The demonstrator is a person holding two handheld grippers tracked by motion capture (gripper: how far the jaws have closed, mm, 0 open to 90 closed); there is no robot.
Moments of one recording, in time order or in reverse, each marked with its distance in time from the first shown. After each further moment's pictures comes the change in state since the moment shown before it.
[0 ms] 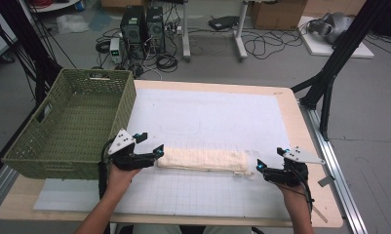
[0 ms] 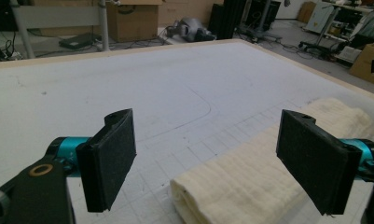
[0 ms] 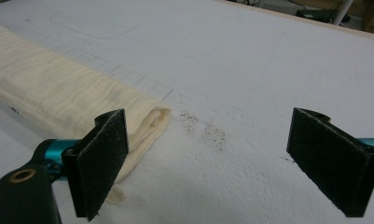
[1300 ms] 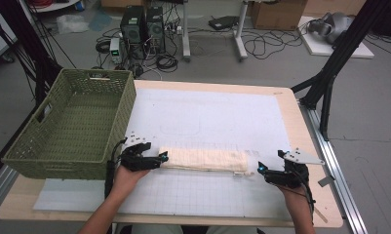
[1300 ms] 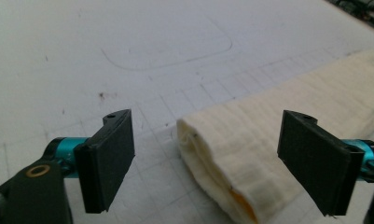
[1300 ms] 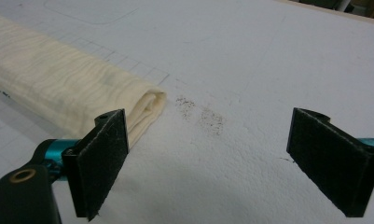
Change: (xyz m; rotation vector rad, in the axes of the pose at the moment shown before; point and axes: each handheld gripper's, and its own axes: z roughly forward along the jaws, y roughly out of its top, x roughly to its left) left arm 0.000 -0.020 0.026 0.266 0.063 -0.100; right arm -0.004 -0.007 0.001 0.033 0.001 0.000
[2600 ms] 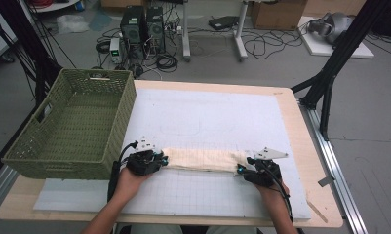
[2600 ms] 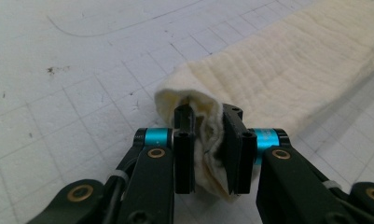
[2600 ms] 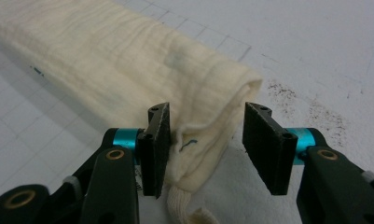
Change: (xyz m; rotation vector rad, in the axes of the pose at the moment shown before) left arm -0.013 -0.006 0.009 0.117 -0.048 0.119; right arm 0.047 0.005 0.048 0.181 0.096 -0.023
